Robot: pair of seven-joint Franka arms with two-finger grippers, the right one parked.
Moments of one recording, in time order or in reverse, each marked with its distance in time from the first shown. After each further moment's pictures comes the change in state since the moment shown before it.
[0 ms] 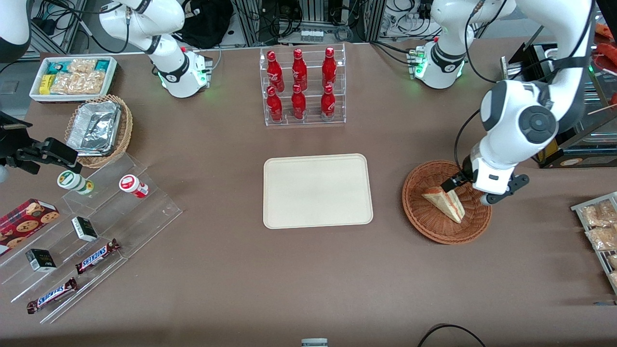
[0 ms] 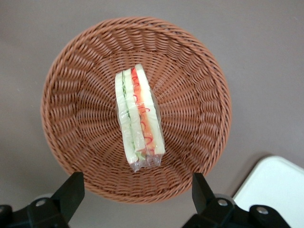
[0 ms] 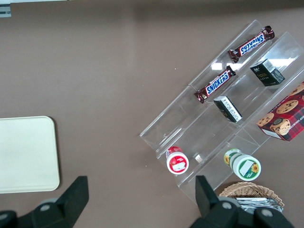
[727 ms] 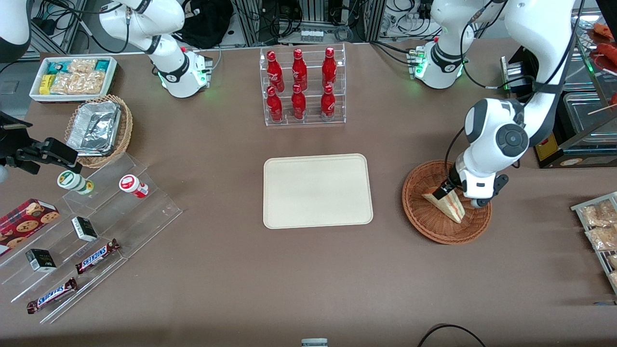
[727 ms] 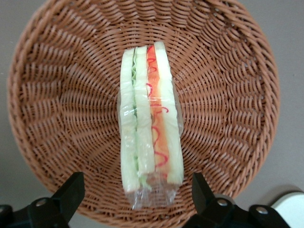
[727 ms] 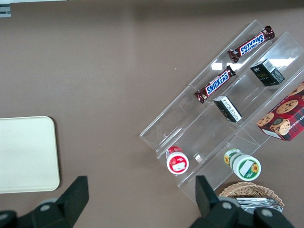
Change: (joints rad) arm 0.001 0.122 0.005 -0.068 0.000 0.154 -0.135
